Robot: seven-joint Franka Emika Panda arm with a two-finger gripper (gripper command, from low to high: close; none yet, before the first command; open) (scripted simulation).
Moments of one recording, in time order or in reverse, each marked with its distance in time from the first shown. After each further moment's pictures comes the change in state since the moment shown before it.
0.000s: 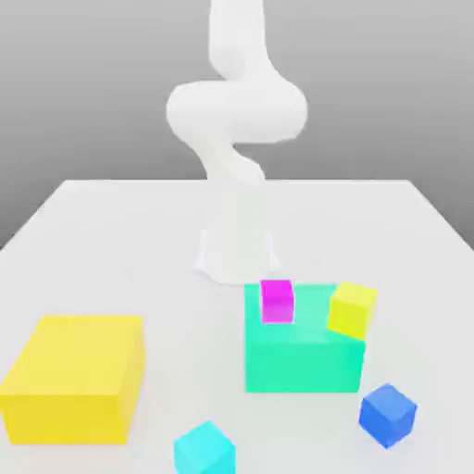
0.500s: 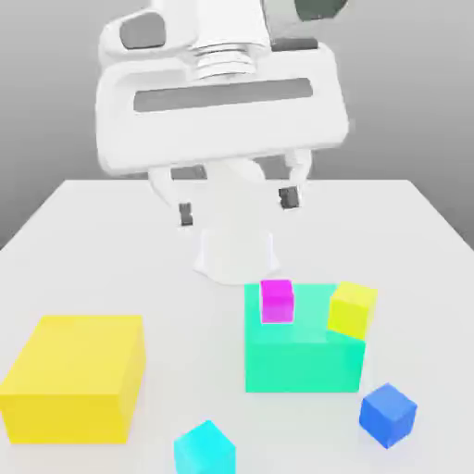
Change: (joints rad) arm 0.167 0.553 -0.189 -0.054 0.180 0.179 -0.512
